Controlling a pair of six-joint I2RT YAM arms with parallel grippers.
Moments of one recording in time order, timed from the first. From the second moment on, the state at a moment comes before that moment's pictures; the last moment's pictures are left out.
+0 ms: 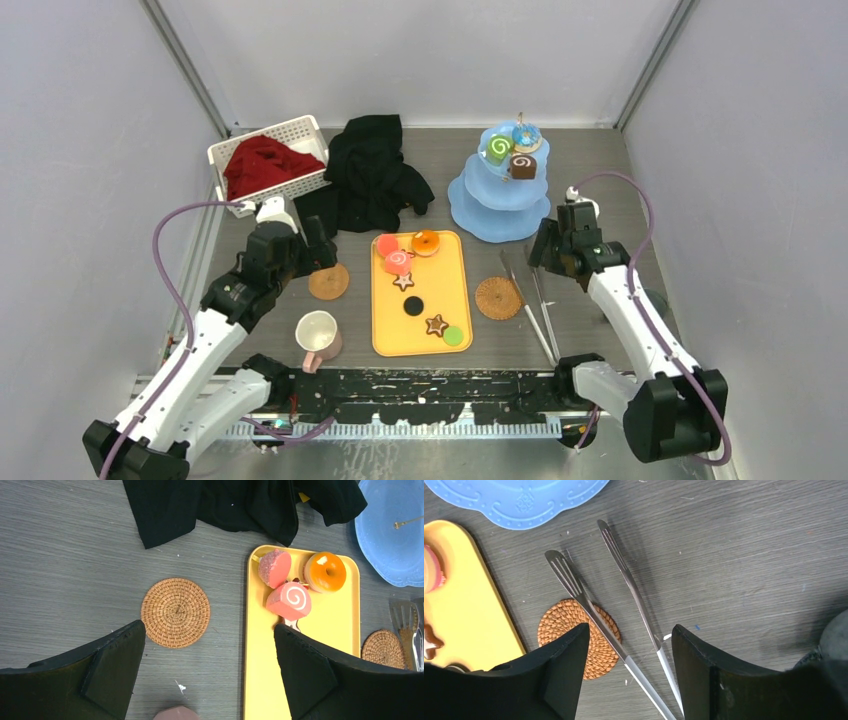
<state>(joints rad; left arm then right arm) -0.41 0.79 0.75 -0.55 -0.26 -0.52 0.14 1.03 0.79 -0.67 0.14 0.41</state>
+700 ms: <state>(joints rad) -0.41 0.79 0.75 -0.55 -0.25 -0.52 0.12 1.28 0.70 -0.52 0.10 0.44</state>
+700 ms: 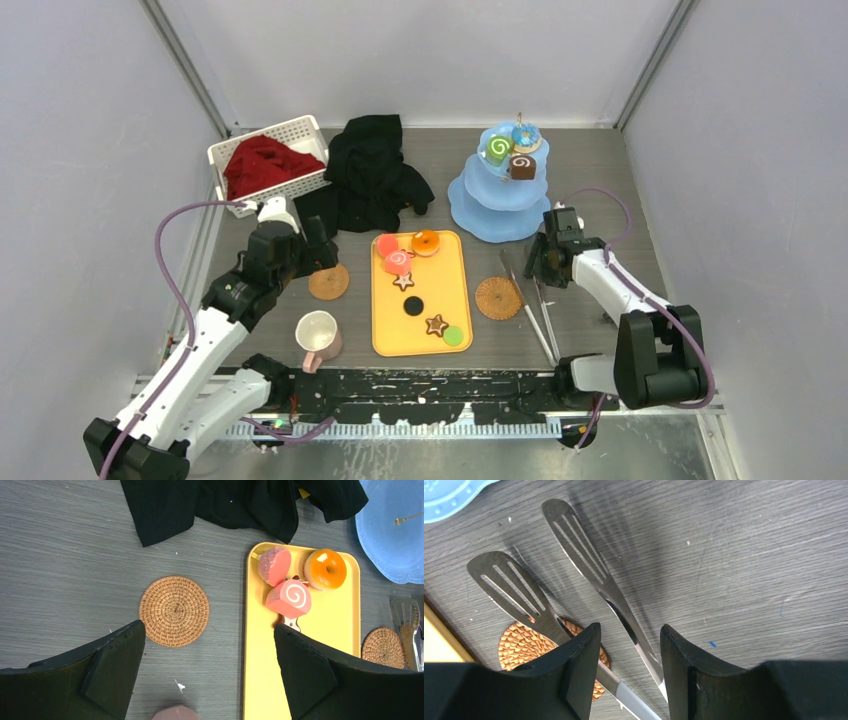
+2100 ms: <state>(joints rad) -0.41 0.81 0.75 -0.55 -0.24 -0.53 0.00 1.27 0.70 -0.53 0.40 0.54</state>
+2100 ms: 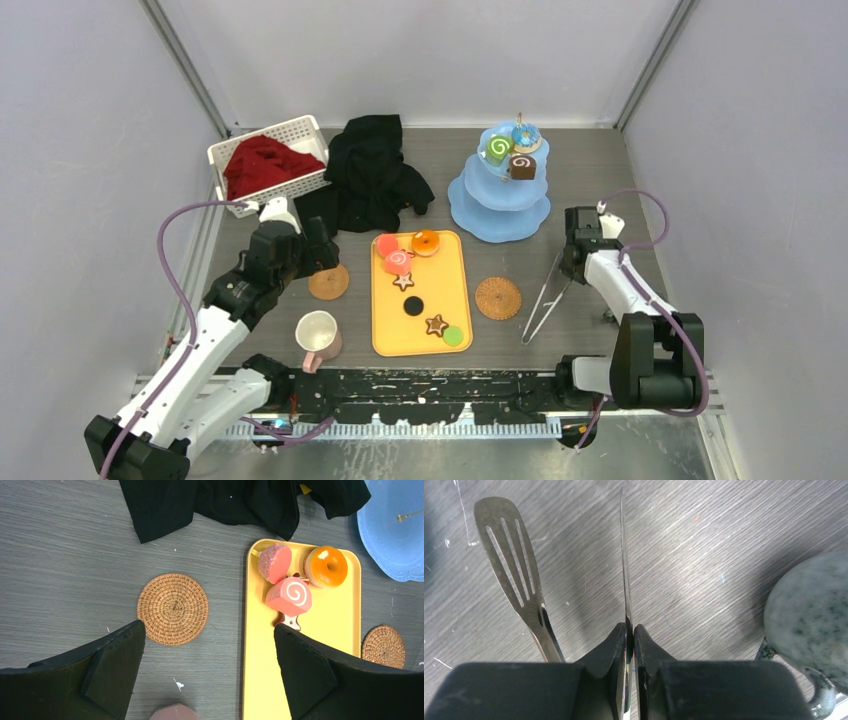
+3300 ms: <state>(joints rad) -0.41 0.85 0.74 -0.56 -0.22 -0.57 0.12 1.09 0.55 -0.58 0.18 0.69</state>
